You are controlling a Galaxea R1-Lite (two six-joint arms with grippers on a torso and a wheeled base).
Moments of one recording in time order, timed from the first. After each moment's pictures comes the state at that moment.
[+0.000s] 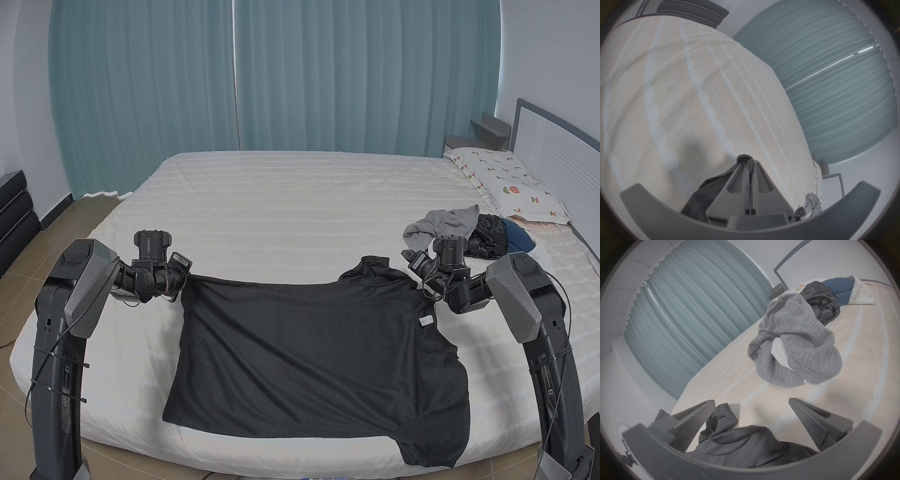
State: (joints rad) left arm -0.01 2.62 -1.73 -0.33 -0.07 -1.07; right arm 0.13 2.75 -1.81 -0.62 -0.07 0.68
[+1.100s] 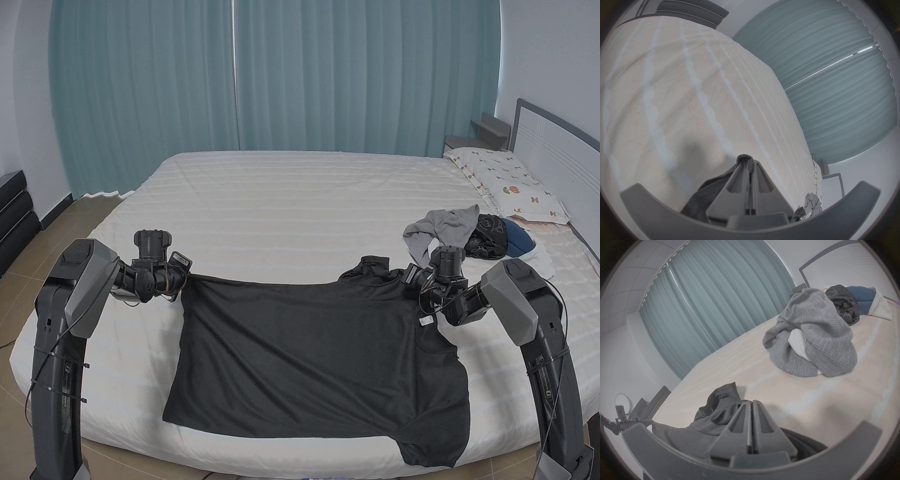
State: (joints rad) left arm -0.01 2.62 -1.74 -0.33 -0.06 -1.07; right arm 0.13 2.77 -1.75 -0.72 0.02 0.52
